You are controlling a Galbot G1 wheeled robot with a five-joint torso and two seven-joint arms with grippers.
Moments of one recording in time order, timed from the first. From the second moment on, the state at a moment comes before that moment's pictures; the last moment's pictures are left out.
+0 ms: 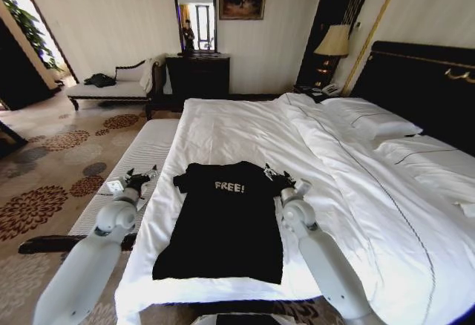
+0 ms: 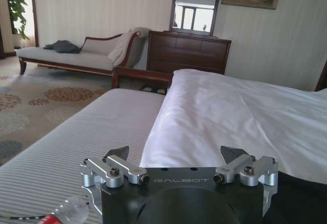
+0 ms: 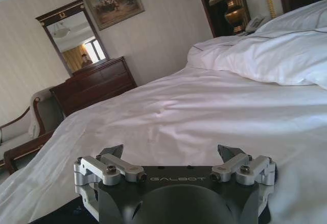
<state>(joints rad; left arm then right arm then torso) 0.97 -0.99 -0.39 -1.71 -0.79 0.31 -0.36 -1.04 1.23 0.34 1.83 0.79 -0.20 0.47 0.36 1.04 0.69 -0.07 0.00</state>
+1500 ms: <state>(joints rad) 0.39 -1.26 0.26 -1.07 -0.55 0.42 -0.36 -1.27 1.31 0.53 1.92 0.65 -0.17 0.53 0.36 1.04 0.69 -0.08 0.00</state>
